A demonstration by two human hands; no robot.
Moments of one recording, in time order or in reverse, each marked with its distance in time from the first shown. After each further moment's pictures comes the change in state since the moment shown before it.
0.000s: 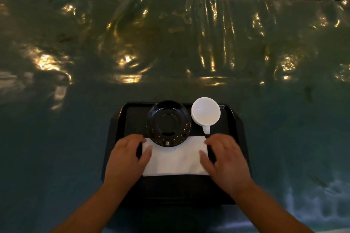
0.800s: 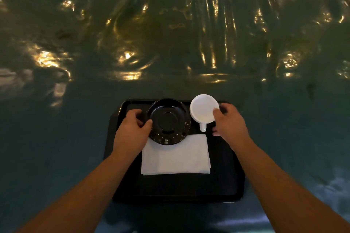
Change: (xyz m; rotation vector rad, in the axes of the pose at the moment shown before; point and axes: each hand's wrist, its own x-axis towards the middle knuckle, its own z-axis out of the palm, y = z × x) left_hand 0.067 0.029 -0.008 -0.207 -0.070 -0.412; right_hand 0.096 0.015 -0.011 0.464 -0.067 0.912
